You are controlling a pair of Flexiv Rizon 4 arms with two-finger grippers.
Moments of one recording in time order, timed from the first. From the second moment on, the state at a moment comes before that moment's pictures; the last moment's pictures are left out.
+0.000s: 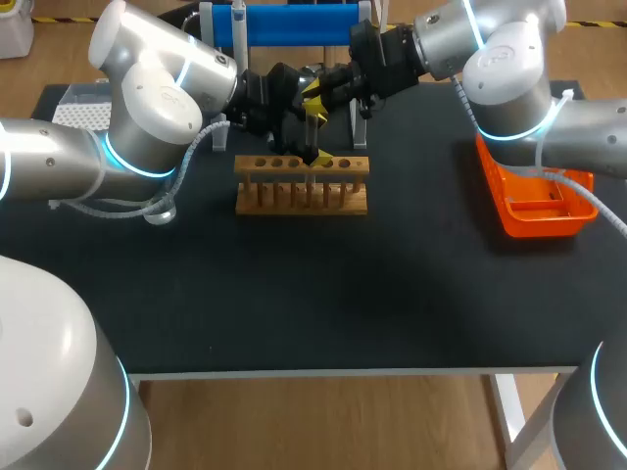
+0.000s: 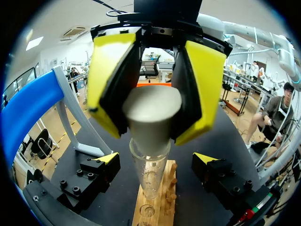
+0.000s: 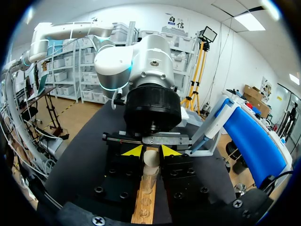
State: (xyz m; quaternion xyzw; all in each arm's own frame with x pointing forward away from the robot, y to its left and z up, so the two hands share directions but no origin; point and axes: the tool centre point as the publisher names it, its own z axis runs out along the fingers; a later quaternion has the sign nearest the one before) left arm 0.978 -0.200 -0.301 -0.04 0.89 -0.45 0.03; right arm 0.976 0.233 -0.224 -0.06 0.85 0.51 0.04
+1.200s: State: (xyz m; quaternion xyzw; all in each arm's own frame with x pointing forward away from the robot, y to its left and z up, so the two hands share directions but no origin) left arm 0.978 -0.200 -0.301 -0.04 0.89 -0.45 0.03; right arm 0.973 0.234 -0.237 -0.05 0.87 0.49 0.03
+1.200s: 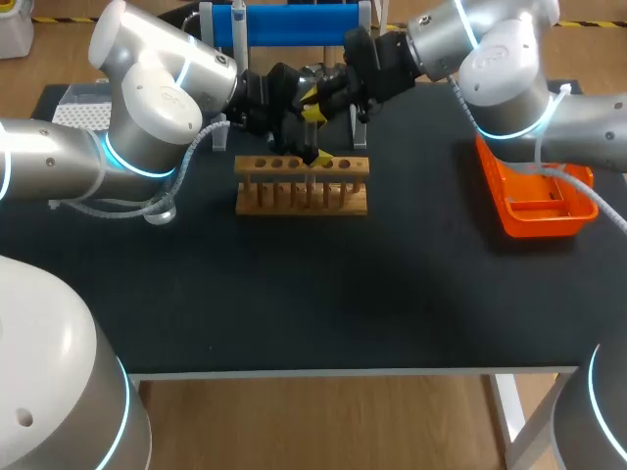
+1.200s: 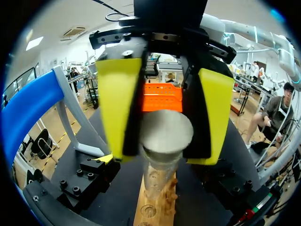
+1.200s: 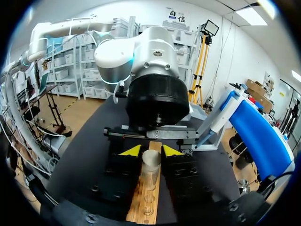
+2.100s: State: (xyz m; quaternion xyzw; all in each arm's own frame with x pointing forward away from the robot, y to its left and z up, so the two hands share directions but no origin) left arm 0.978 -0.200 -0.301 -0.04 0.89 -0.45 0.03; right arm 0.981 0.217 -0.214 -0.01 0.79 0.61 0.01
